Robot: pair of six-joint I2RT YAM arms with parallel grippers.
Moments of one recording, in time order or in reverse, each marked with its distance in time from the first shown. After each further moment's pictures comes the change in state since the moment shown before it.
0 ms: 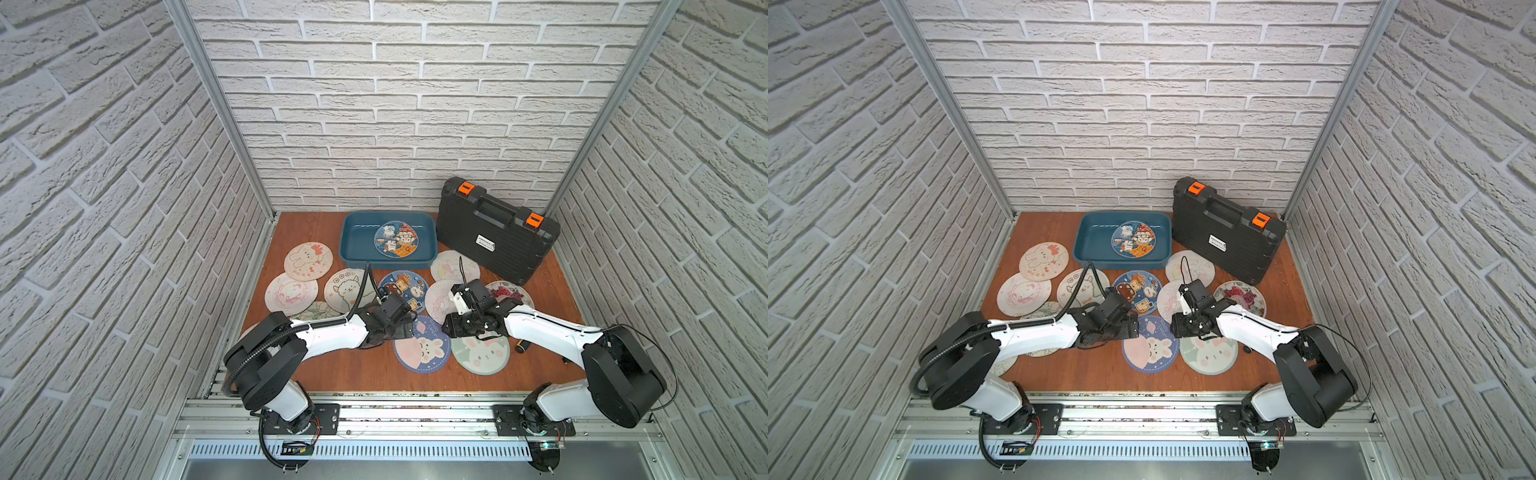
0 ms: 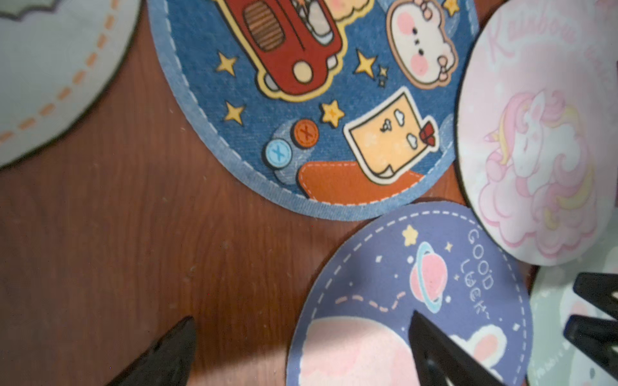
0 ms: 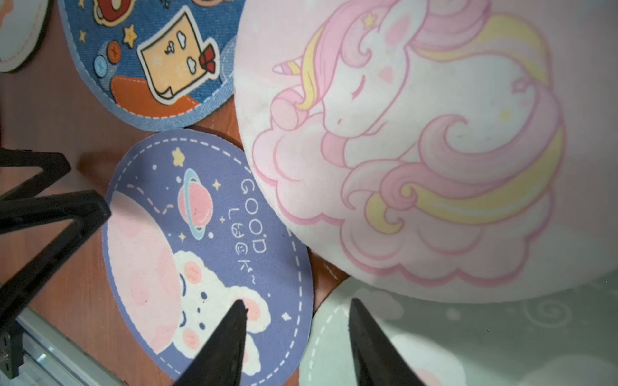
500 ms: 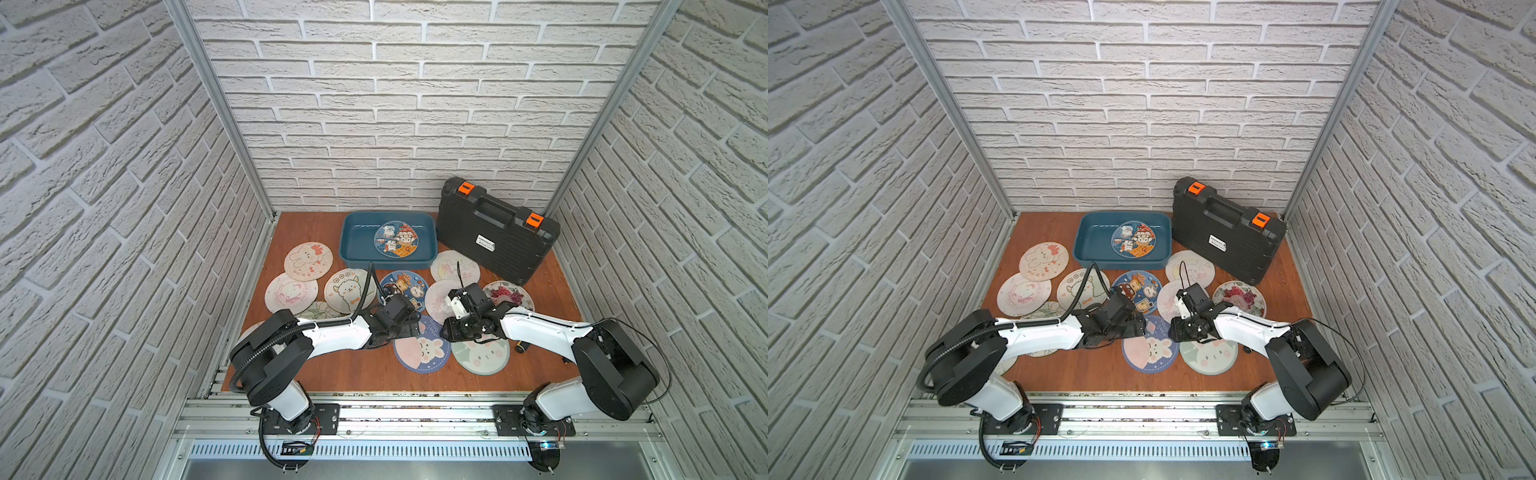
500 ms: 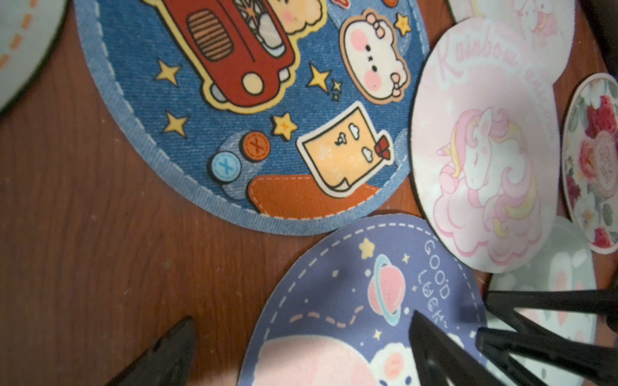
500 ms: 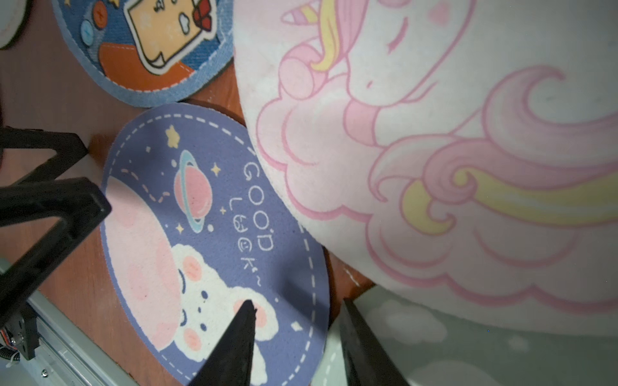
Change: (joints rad) left arm -0.015 0.023 -0.002 0.102 0.023 -0.047; right arm 0.009 0.047 -0.037 0.074 -0.061 0.017
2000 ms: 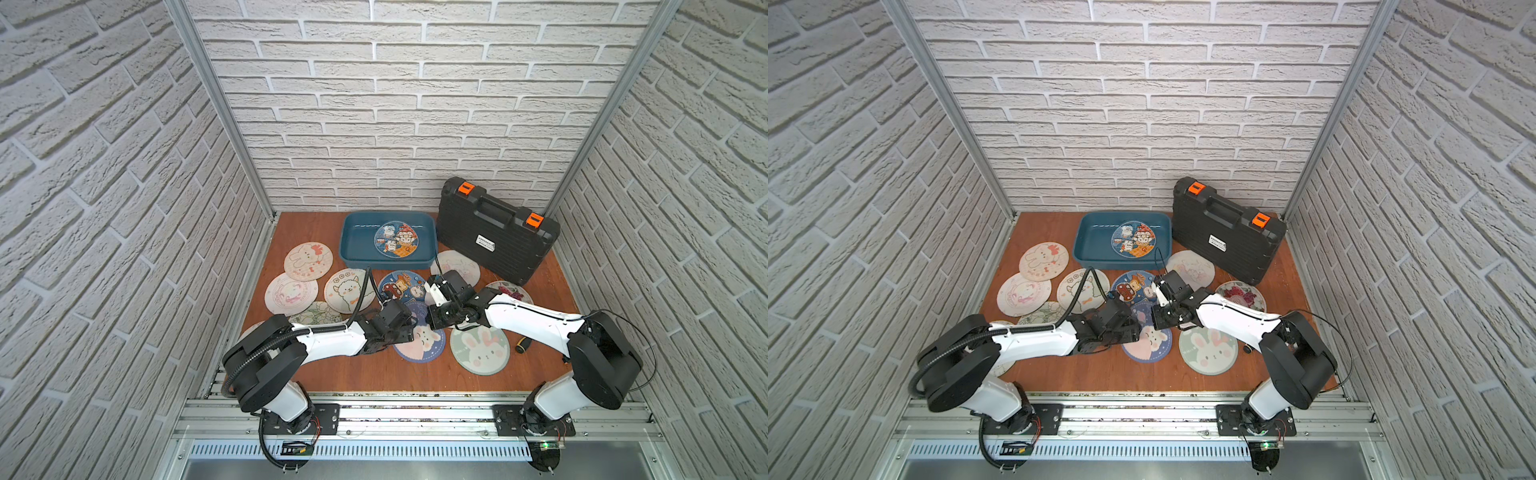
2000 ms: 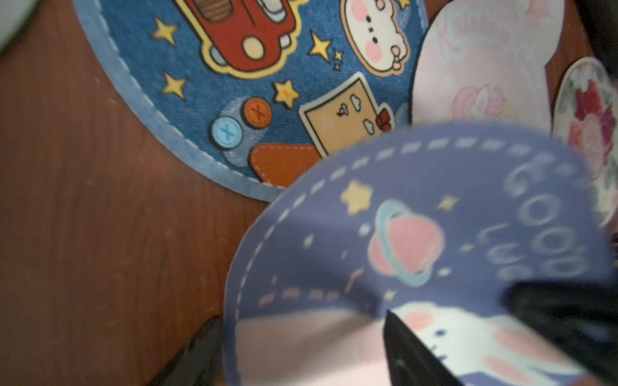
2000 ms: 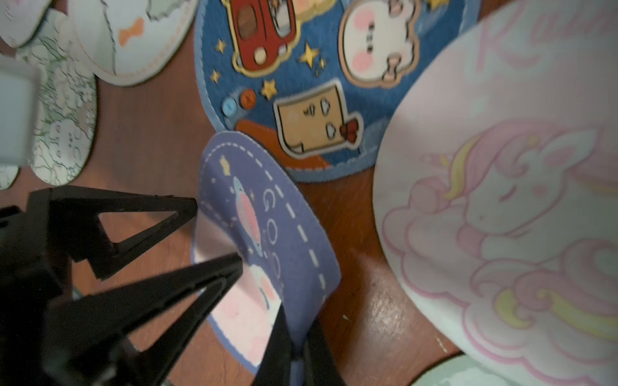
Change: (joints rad) left arm -0.015 -0.063 -0.072 0.020 -0.010 0.018; right arm 0.129 0.074 0.283 -0.100 0.093 -0.037
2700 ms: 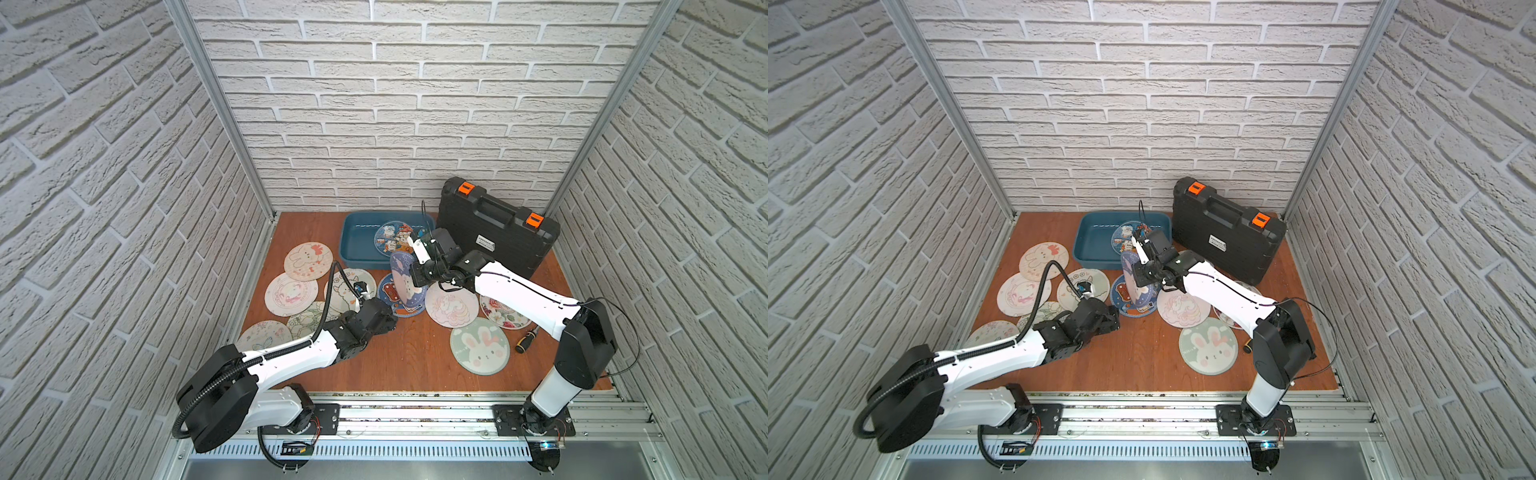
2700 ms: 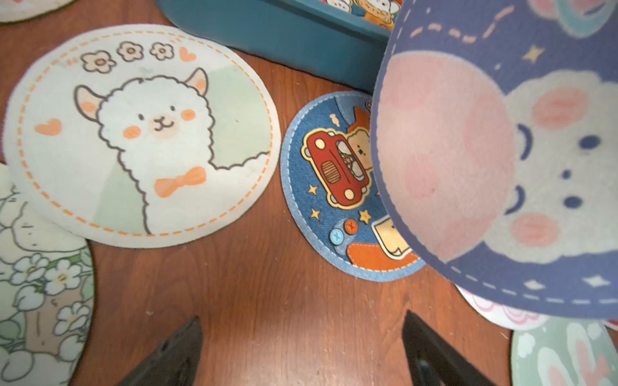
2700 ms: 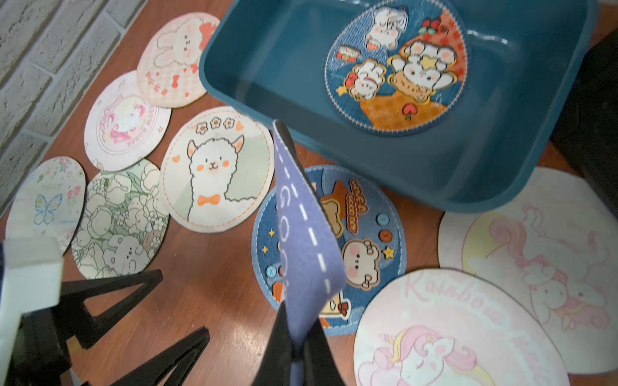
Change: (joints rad) left arm 0.077 -0.279 -0.109 -0.035 -0.283 0.064; right arm -0.003 0.169 0.484 -0.076 0.152 -0.164
